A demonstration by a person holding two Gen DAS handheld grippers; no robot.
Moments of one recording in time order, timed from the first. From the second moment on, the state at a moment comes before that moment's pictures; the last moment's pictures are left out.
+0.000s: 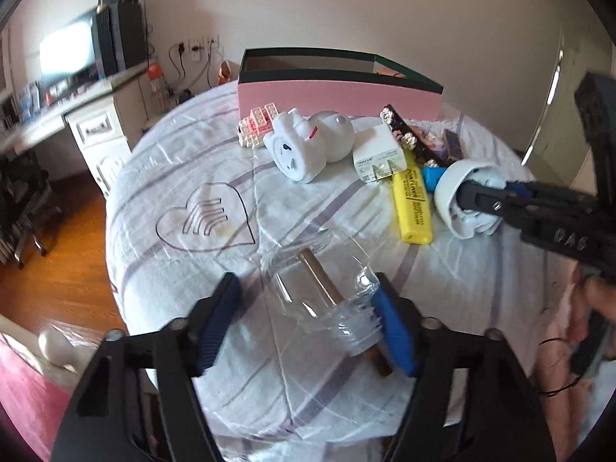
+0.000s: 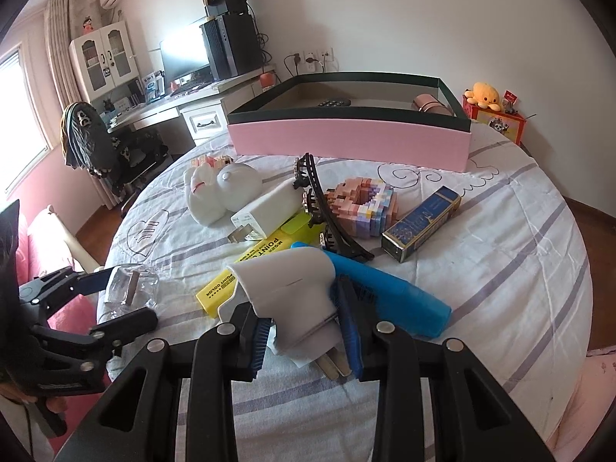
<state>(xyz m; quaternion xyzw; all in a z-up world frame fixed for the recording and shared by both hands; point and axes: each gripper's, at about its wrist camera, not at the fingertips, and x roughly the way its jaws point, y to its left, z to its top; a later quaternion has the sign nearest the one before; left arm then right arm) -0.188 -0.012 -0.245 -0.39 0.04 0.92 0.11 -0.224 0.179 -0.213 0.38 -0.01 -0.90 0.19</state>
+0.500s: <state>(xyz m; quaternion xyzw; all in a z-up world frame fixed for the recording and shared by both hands) -0.204 -0.001 -0.211 -0.35 0.03 0.92 0.15 -0.220 0.189 -0.182 0.35 0.00 -0.92 0.18</state>
